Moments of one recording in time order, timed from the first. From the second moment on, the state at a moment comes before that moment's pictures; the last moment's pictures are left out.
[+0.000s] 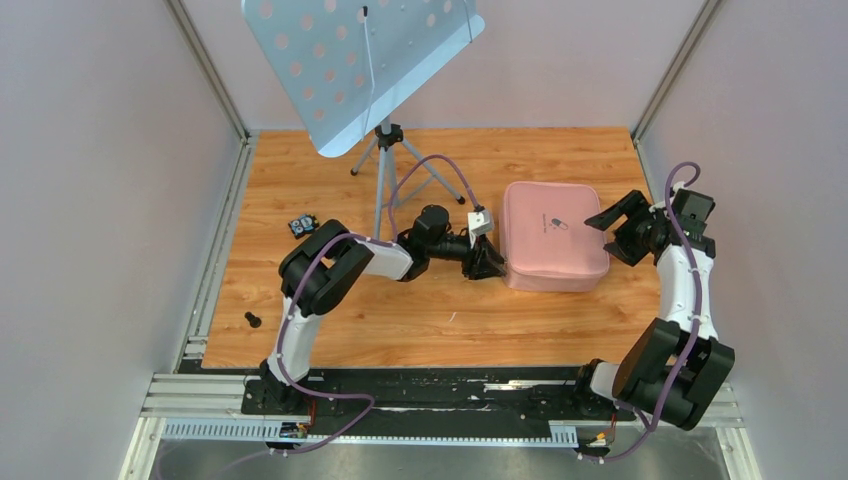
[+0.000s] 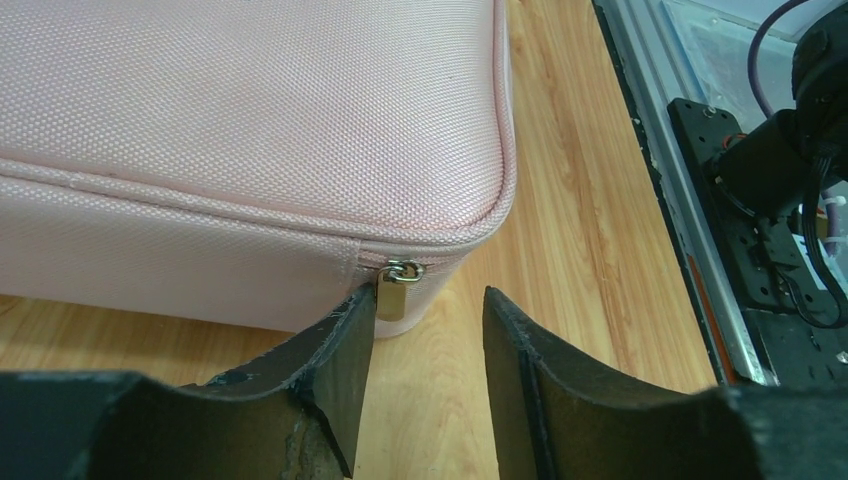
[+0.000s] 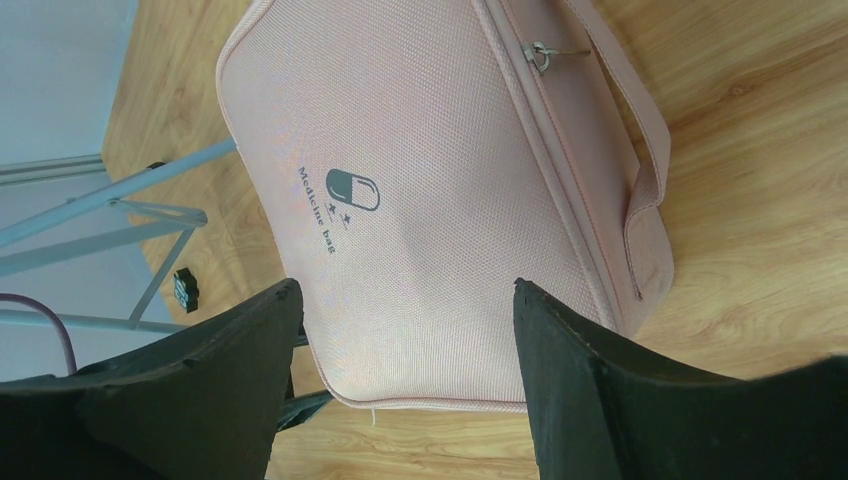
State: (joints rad) left arm -0.79 2.10 1.11 0.78 0.83 -0.11; right arm -0.45 1.27 0.96 -0.56 -0.53 0.49
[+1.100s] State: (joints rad) left arm -0.80 2.13 1.12 0.82 0.76 -0.19; right arm -0.45 1.26 0.96 -0.56 -0.52 0.49
